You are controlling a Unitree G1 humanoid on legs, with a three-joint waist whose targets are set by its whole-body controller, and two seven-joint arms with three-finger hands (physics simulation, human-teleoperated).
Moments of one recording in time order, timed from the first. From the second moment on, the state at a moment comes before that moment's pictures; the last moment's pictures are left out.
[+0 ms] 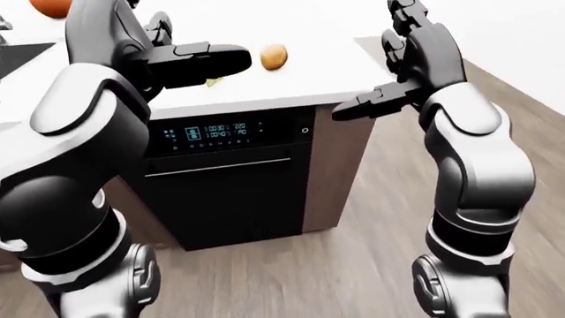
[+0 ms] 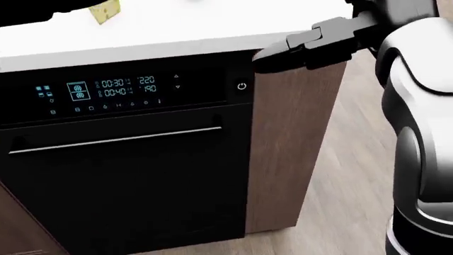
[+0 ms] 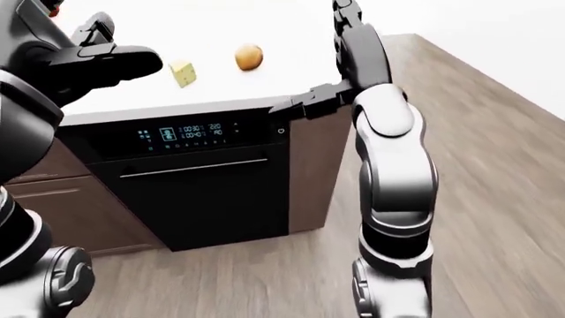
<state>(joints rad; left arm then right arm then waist) -0.99 0.45 0.24 -0.47 -0.92 1.16 0.69 -0.89 -0.25 -0.09 -0.36 -0.12 0.99 0.18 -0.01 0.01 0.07</state>
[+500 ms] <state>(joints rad) -0.98 0.45 0.24 -0.45 -0.90 1.18 0.69 -0.88 -0.22 -0.06 -0.35 -0.17 0.97 0.22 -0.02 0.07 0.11</state>
